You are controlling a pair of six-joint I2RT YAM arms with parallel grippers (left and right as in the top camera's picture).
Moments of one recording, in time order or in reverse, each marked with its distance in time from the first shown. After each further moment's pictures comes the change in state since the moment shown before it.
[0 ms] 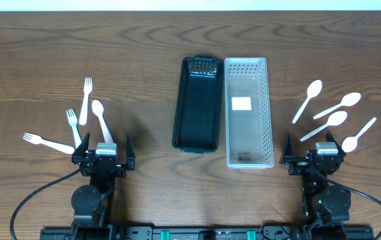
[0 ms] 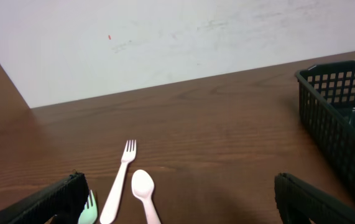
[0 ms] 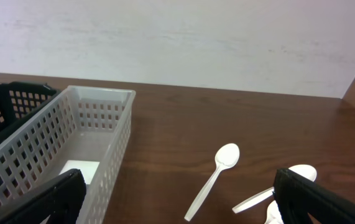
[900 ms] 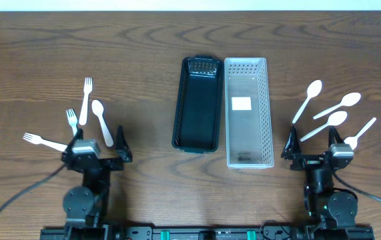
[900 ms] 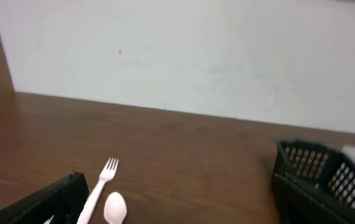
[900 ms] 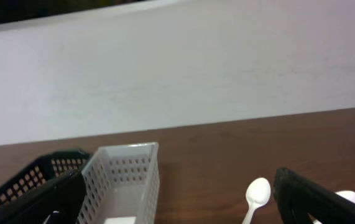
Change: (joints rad) left arm 0.000 0.130 0.147 0.074 -0.035 -0.314; right arm 0.000 0.060 0.048 0.154 -0.027 0.217
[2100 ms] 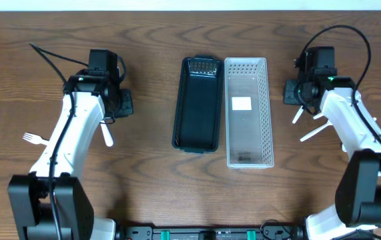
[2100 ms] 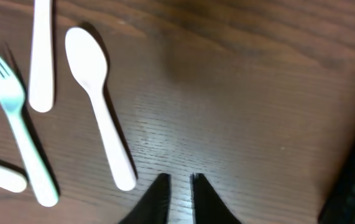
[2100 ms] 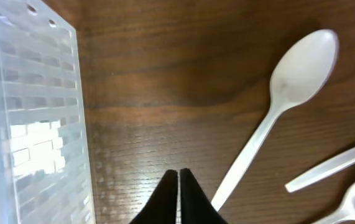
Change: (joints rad) left arm 0.000 1.489 1.062 -0.880 0.048 -0.058; right arm -0.092 1.661 1.130 -0.703 -0.082 -0.047
